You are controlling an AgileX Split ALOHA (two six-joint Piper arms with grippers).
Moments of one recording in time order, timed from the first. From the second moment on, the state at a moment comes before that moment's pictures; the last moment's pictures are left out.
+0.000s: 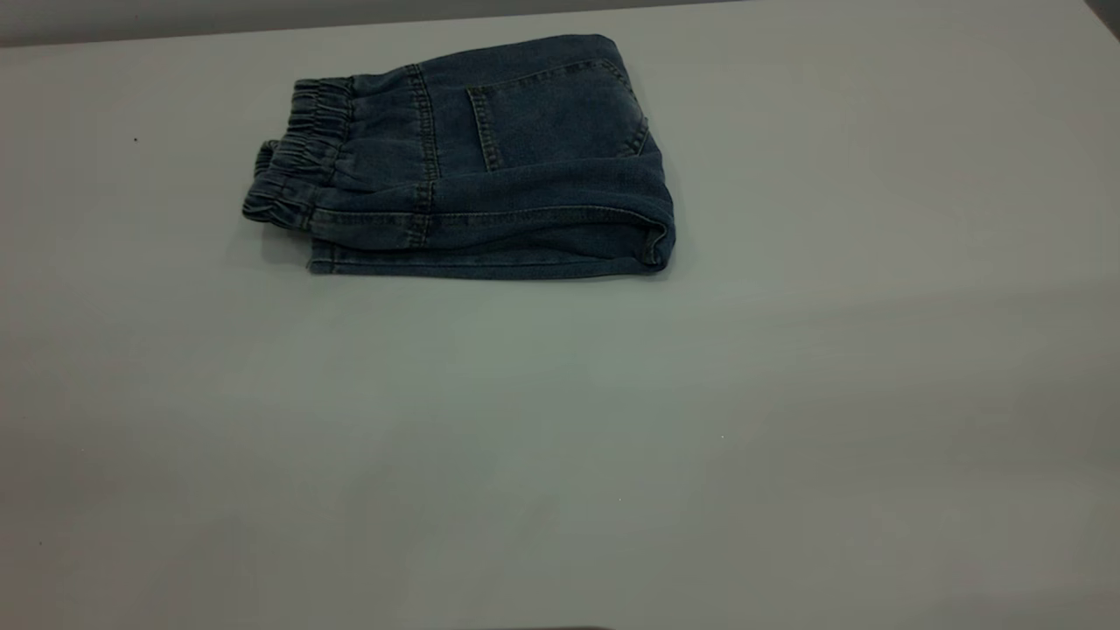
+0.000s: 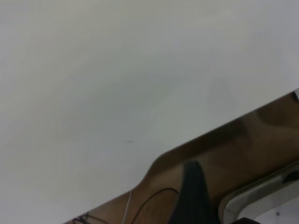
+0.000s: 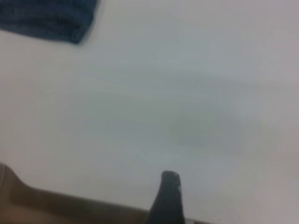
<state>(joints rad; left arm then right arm) -0.46 0.34 -0.57 0.10 1.15 -0.02 0.00 0.15 -0.48 0.21 1.15 -0.20</state>
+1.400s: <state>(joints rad) -0.32 0.26 -0.49 0.09 1.11 -0.06 0.01 0.14 -0.48 0.20 1.14 -0.18</state>
